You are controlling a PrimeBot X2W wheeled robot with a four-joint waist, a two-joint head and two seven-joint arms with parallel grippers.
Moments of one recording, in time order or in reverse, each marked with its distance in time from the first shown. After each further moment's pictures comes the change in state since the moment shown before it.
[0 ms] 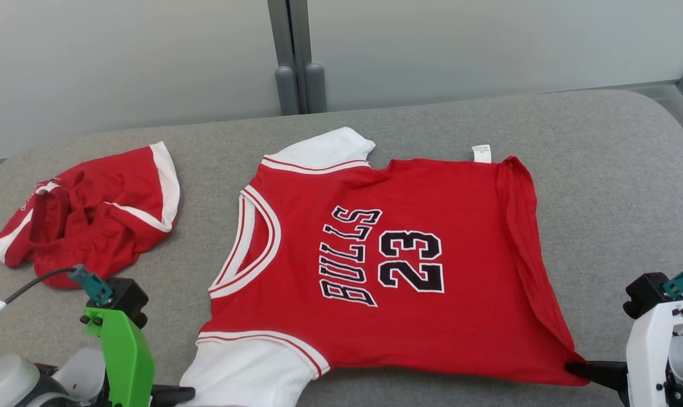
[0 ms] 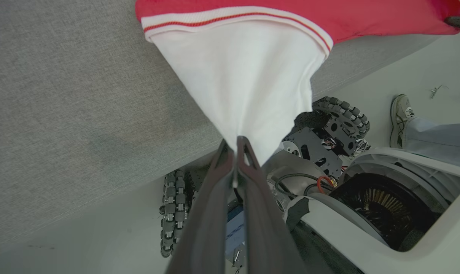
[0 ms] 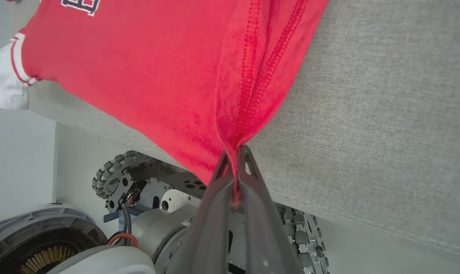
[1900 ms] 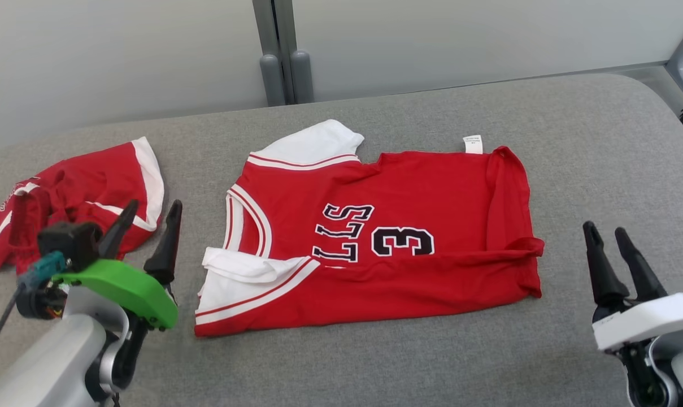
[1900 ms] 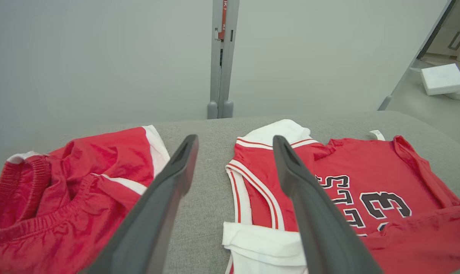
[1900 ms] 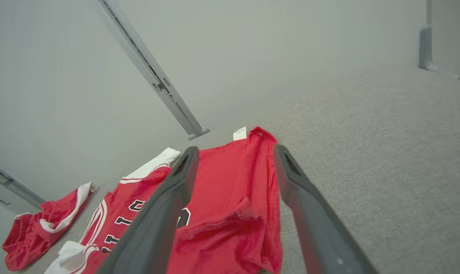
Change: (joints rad) left arm -0.042 -0.389 0.161 0.523 0.456 -0.004 -1.001; right arm 0.155 0.575 -0.668 0.081 -0.546 0.000 -0.681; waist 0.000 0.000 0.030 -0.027
